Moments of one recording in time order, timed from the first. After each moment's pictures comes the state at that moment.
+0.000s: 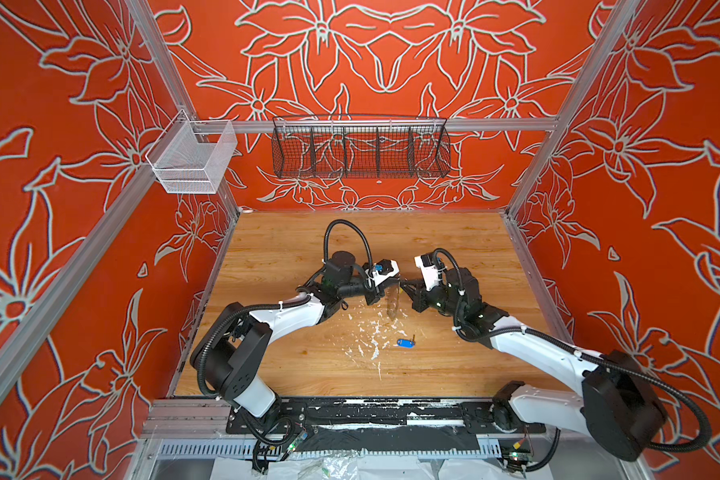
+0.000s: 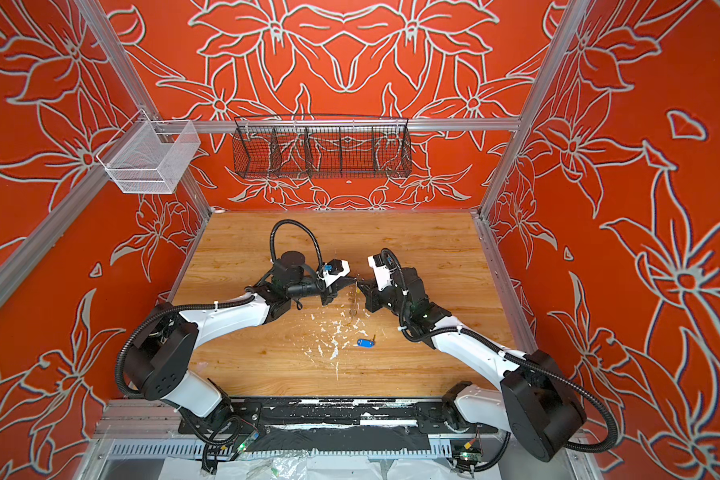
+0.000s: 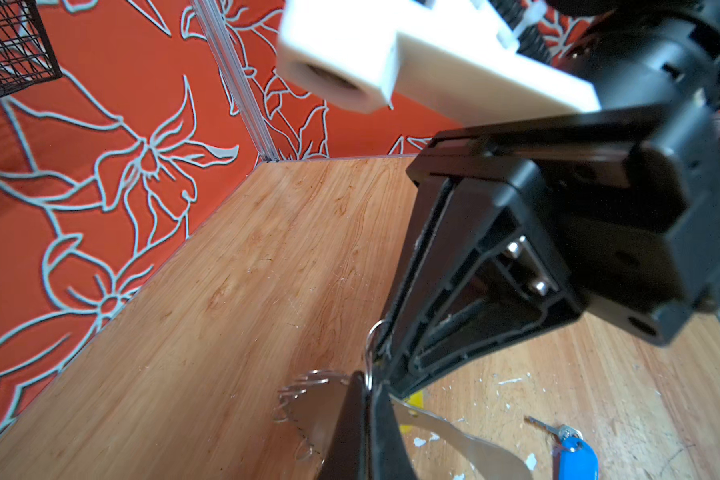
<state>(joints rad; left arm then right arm) -0.56 1.58 0.85 0.44 0.62 0.40 0.55 1.22 0.60 0.24 -0.26 0.31</state>
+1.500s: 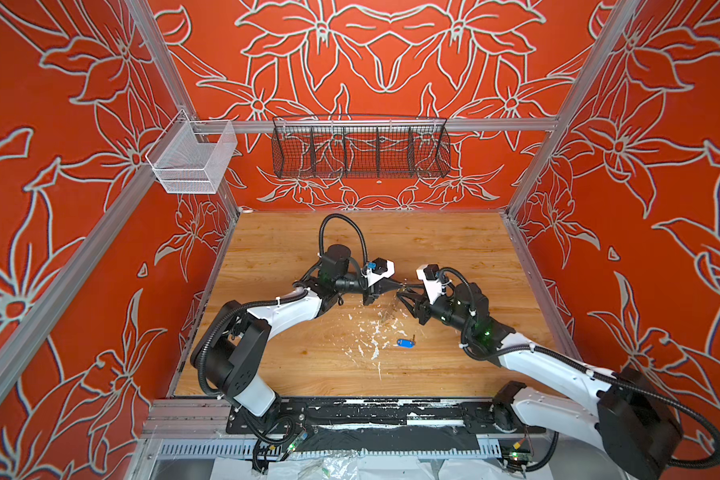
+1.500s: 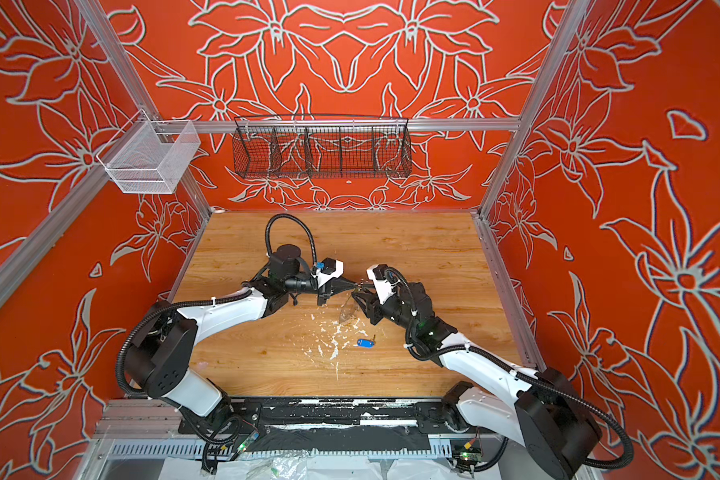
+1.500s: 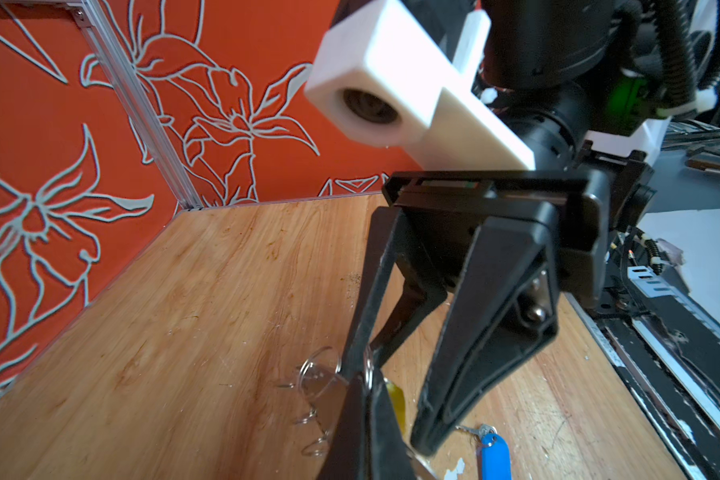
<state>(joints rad) -0.51 1.59 0.90 0.40 0.95 0.40 0.61 1.09 0.46 0.39 -0.27 0.19</state>
